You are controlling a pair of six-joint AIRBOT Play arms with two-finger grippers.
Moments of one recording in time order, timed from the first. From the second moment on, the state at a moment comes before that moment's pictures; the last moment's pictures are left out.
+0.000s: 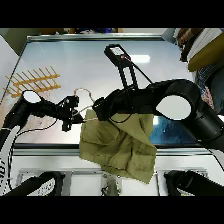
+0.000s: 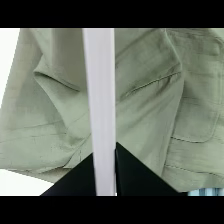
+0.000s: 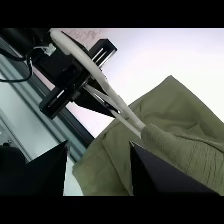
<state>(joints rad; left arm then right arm) -0.02 -1.21 0.94 0.84 -1.39 0.12 0.77 -1.14 1.49 -1.23 1.08 1.68</state>
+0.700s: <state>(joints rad) -0.02 -1.21 0.94 0.84 -1.40 0.12 0.21 -0.98 1.43 -0.83 1.46 1.17</state>
